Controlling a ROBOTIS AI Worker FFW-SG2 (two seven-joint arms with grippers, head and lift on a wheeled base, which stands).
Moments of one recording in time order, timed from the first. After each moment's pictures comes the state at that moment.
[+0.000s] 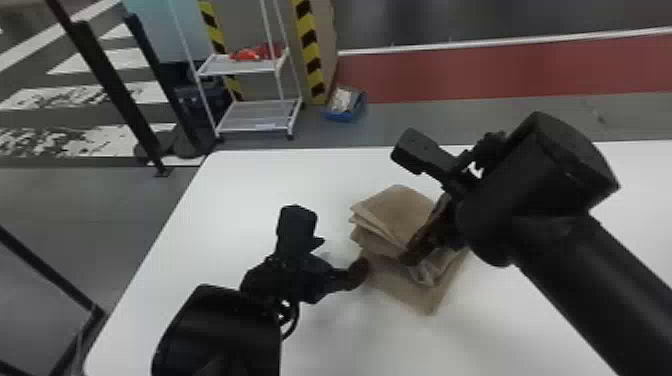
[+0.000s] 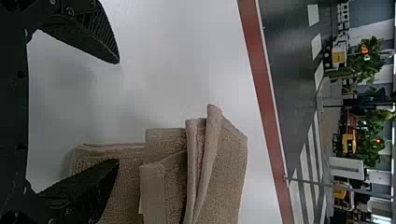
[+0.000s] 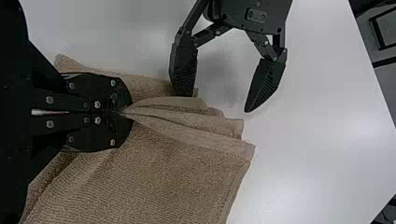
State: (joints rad) left arm 0.12 0.00 0.00 -1.84 -0.31 0.65 -0.50; right arm -0.56 -0.06 0.67 -1.51 0.64 1.14 1.36
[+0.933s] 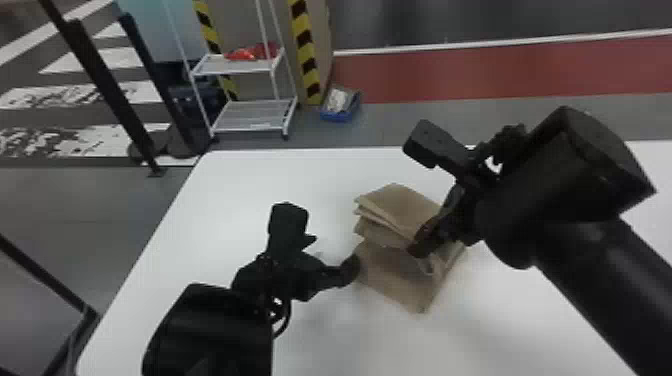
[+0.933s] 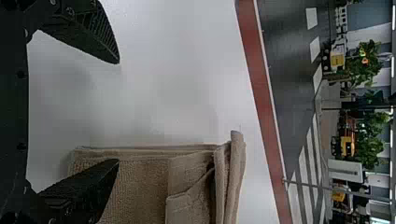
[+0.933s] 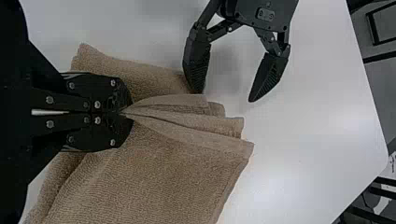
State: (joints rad) left arm 0.12 0.00 0.01 -1.84 -0.31 0.65 -0.50; right arm -0.54 -0.13 0.66 -1.62 0.64 1.14 1.36
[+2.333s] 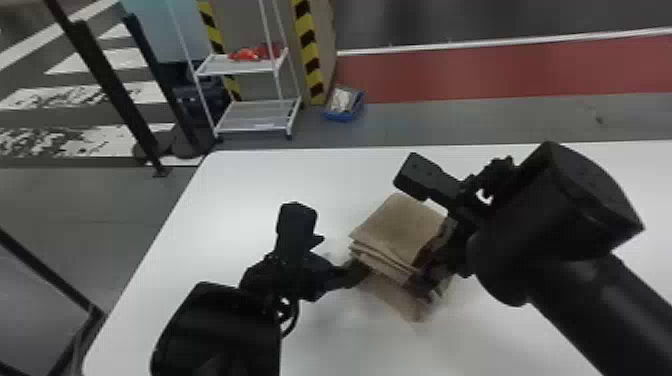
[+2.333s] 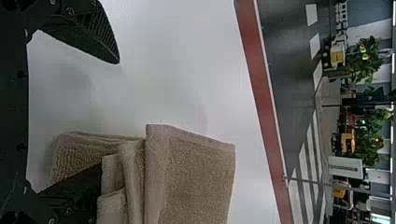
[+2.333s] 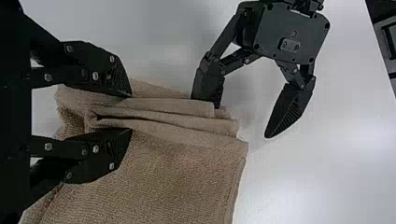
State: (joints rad) left arm 0.12 0.00 -0.01 -1.85 -0.31 0.66 -0.50; right arm -0.48 -0.14 0.72 -1.66 0.65 1.17 1.36
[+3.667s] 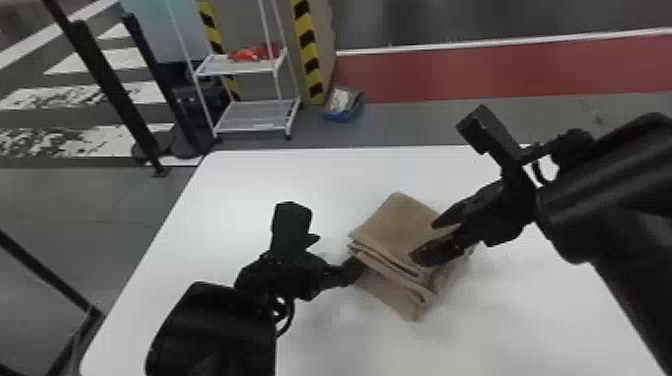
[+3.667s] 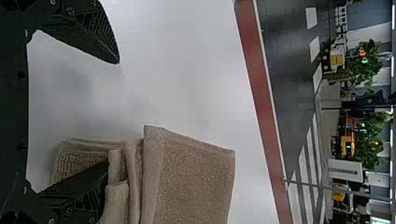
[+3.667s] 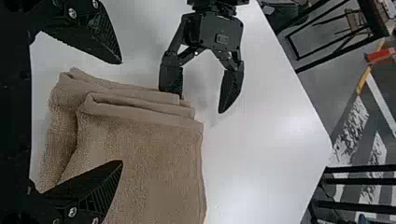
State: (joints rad) left arm 0.12 0.00 0.00 -1.85 -0.31 0.66 -0.51; right arm -0.44 -0.12 0.43 -1.70 0.46 1.18 1.36
